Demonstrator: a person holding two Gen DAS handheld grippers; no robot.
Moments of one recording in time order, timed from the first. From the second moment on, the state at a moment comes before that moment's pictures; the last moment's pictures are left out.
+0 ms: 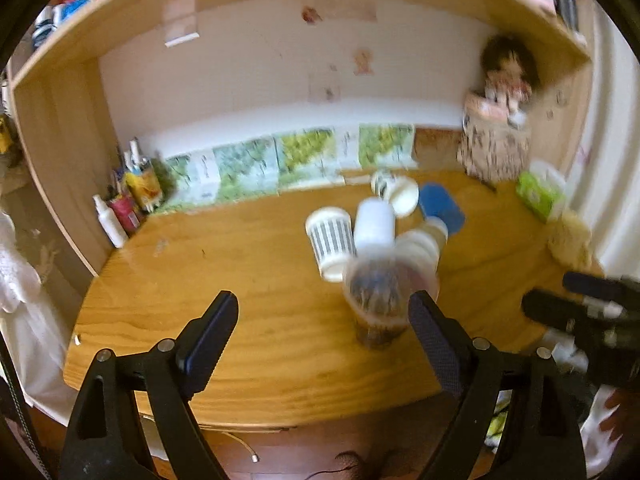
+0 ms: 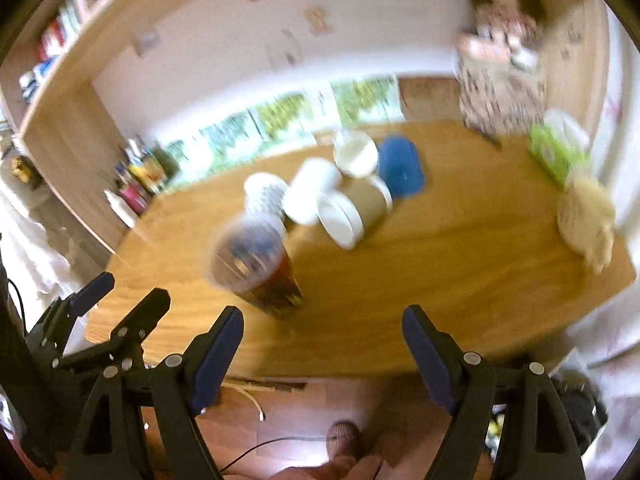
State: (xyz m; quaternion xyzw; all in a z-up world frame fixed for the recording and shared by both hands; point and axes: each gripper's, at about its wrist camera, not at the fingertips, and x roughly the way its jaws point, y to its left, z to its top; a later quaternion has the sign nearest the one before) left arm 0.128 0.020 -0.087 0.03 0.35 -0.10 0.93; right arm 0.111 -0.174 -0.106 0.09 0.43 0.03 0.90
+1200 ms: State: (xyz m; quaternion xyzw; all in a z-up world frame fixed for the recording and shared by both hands) left arm 0.055 0.028 -0.002 -0.01 0.22 0.05 0.97; right arm 0.042 -0.160 0.000 0.05 0.25 0.04 0.97
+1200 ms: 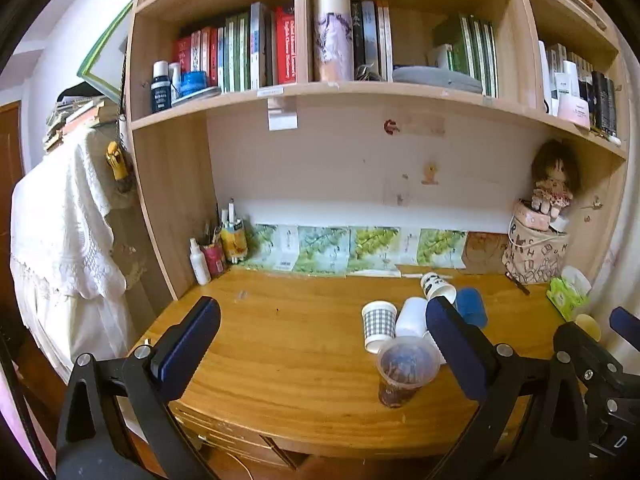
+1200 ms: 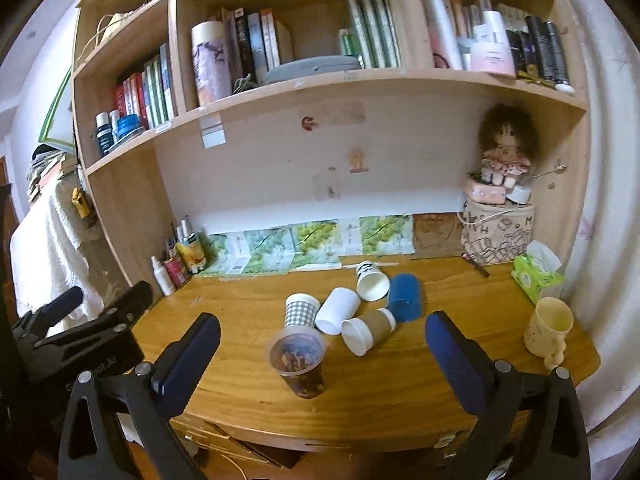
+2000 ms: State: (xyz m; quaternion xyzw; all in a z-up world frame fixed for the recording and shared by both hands) left arm 0.068 0.007 0.000 -0.01 0.20 0.03 0.98; right arm 0.055 -0.184 -0.001 0.05 0.24 0.00 0.97
